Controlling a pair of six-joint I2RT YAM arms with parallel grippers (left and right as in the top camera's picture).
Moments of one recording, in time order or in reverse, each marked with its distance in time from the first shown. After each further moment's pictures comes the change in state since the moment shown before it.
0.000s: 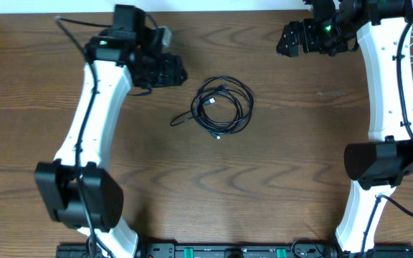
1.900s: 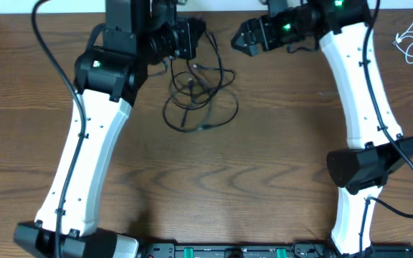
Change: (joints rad) left arm -0.124 -0.226 0.069 0.350 0.060 -0.082; right arm 0.174 0.001 -0.001 0.210 -0.156 -0.011
